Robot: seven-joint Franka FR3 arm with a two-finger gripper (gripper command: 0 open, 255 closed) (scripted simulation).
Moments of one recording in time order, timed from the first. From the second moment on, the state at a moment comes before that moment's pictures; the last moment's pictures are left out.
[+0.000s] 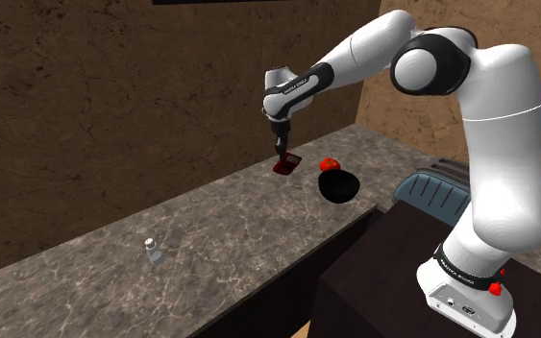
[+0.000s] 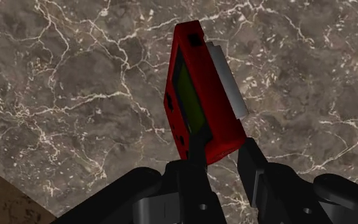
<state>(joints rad) 0.08 0.53 -0.04 -1.67 -0.02 2.11 -0.55</state>
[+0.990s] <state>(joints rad) 0.00 0.27 -0.09 -1.91 -0.03 2.10 -0.67</state>
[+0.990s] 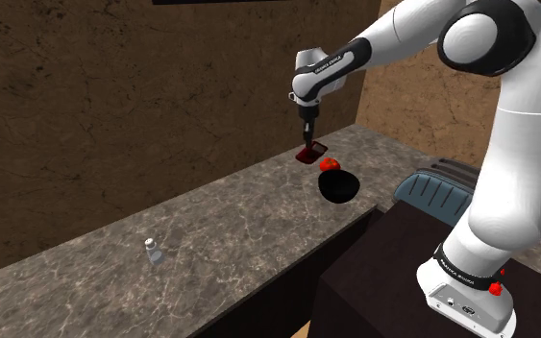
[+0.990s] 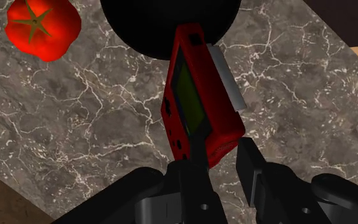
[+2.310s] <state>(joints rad) -0.09 0.15 -0.16 -2.17 -0.04 2.25 -0.83</state>
